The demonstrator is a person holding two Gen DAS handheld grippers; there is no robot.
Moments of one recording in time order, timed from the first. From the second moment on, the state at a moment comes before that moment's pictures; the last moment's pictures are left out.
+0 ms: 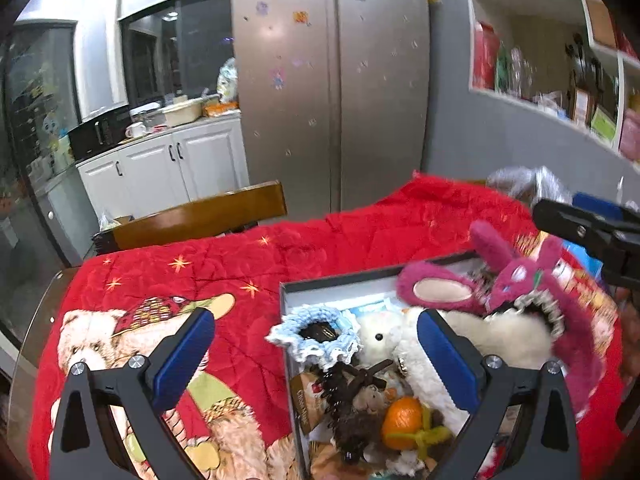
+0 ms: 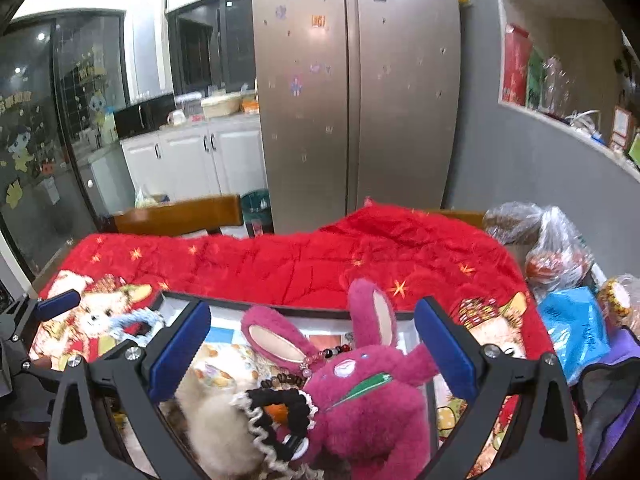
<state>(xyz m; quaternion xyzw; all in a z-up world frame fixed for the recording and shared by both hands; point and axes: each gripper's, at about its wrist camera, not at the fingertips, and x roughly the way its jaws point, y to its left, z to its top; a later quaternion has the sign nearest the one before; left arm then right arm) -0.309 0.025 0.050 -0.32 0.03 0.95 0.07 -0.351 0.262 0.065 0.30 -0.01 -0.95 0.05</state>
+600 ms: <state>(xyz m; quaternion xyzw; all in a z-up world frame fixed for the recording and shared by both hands) -0.083 0.011 0.139 -0.17 -0.02 0.98 0.06 -0.121 0.265 0.135 0.19 -0.01 -0.98 0.07</state>
